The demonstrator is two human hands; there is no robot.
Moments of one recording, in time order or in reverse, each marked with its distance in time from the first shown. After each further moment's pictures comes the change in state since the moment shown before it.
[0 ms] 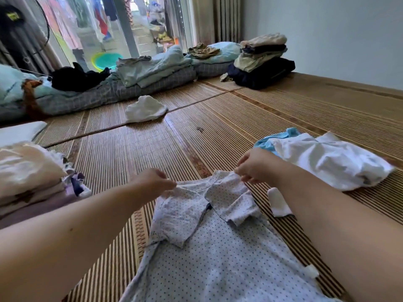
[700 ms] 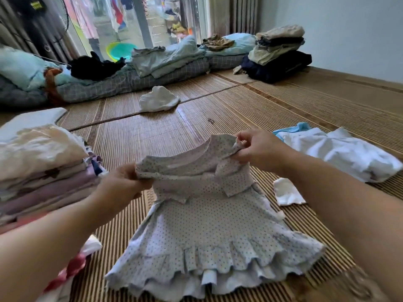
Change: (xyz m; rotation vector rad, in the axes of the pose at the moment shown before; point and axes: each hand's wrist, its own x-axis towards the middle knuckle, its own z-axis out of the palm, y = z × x) left_hand -0.076 -0.055 -0.032 -0.445 0.104 0.237; right_hand -0.039 -0.020 -0.003 0.006 -0.031 -0.436
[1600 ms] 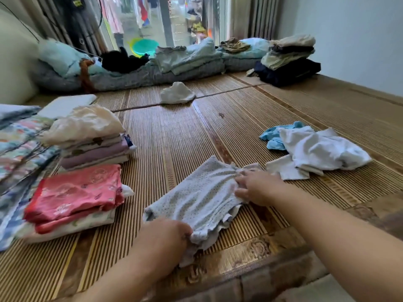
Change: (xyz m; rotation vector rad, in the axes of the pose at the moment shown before) left_hand -0.180 -0.020 0.084 1.006 -0.091 0.099; right_hand -0.091 0.033 0.048 -1.000 -0.369 0.080
